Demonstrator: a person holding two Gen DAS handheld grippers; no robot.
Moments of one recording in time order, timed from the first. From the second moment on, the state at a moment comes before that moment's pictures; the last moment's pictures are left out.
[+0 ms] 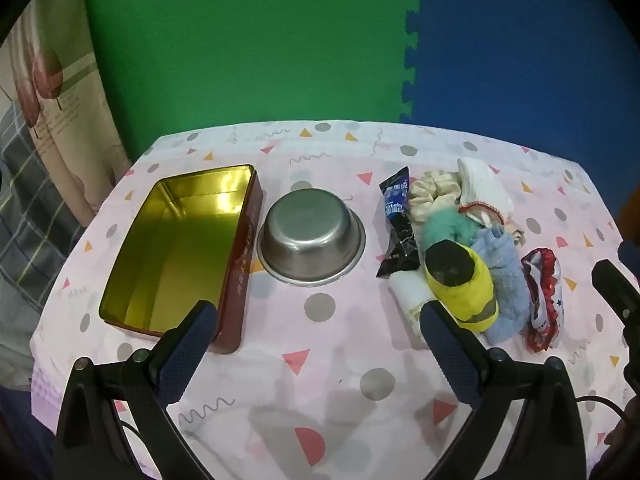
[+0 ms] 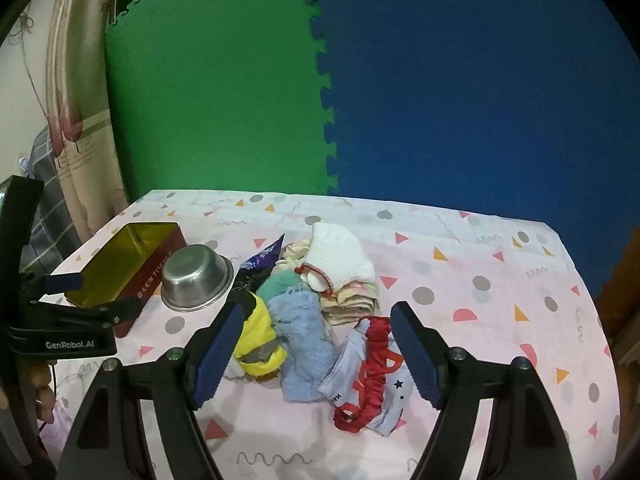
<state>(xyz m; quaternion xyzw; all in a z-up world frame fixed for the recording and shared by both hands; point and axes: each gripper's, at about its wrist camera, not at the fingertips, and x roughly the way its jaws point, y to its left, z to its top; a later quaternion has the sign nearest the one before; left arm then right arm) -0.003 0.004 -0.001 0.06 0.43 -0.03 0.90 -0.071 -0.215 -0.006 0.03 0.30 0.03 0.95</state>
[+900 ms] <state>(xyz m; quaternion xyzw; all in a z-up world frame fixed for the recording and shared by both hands) -0.002 0.006 -0.011 0.04 0.44 -0.02 0.90 -0.075 -0.223 -0.016 0.04 0.31 0.03 0.95</state>
